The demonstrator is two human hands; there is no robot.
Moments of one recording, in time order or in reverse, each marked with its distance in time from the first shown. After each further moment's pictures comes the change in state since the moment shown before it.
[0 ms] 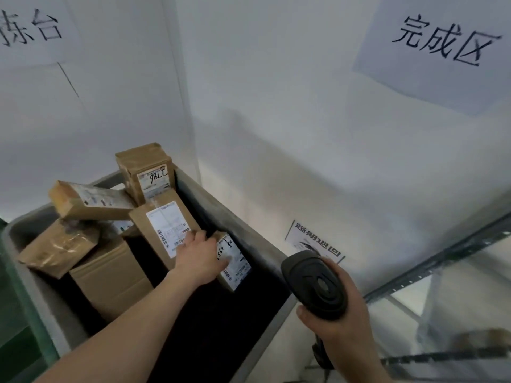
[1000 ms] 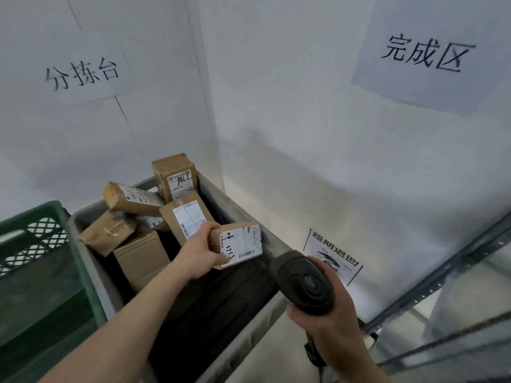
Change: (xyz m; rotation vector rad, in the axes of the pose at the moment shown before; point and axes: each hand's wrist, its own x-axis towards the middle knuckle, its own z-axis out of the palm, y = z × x) left_hand -0.087 0.001 -0.039 -0.747 0.078 -0.070; right_hand -0.040 -0.025 -0.019 0.064 -0.168 -0.015
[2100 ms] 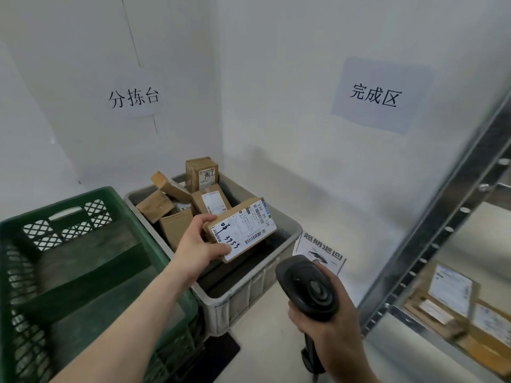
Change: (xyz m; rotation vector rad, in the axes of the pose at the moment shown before) left_hand -0.238 -0.021 -0.037 -0.634 0.127 0.172; right_hand -0.213 -0.033 0.030 0.010 0.111 -0.128
